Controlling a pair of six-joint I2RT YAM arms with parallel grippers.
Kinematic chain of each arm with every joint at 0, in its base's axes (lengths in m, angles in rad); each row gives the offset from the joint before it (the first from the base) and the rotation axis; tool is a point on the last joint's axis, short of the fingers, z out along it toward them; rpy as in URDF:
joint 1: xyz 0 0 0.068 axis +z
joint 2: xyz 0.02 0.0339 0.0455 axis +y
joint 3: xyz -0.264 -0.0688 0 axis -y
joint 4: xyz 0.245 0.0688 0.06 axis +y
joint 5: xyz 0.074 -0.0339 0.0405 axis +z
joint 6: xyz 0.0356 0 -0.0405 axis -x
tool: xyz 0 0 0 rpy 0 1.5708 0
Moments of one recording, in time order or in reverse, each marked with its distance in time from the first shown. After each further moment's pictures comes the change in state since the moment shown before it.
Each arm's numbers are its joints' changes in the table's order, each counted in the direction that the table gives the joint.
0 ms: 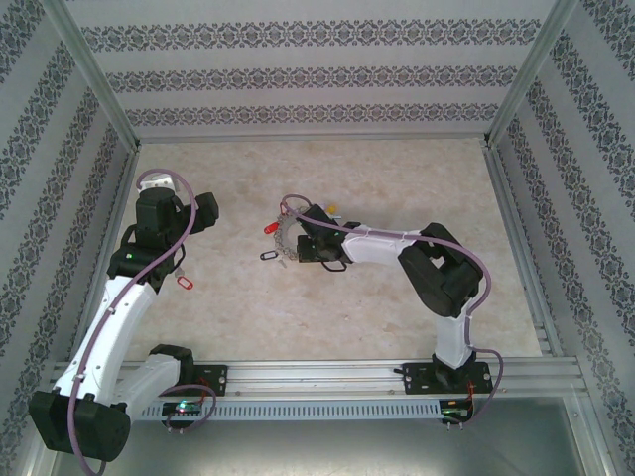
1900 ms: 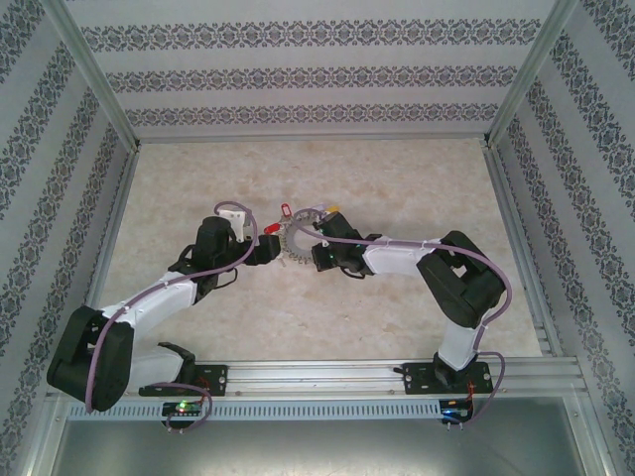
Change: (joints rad) left arm -0.238 0.280 -0.378 -0.618 -0.399 0.052; right arm -0.049 -0.133 -0.224 -0.153 0.039 0.269
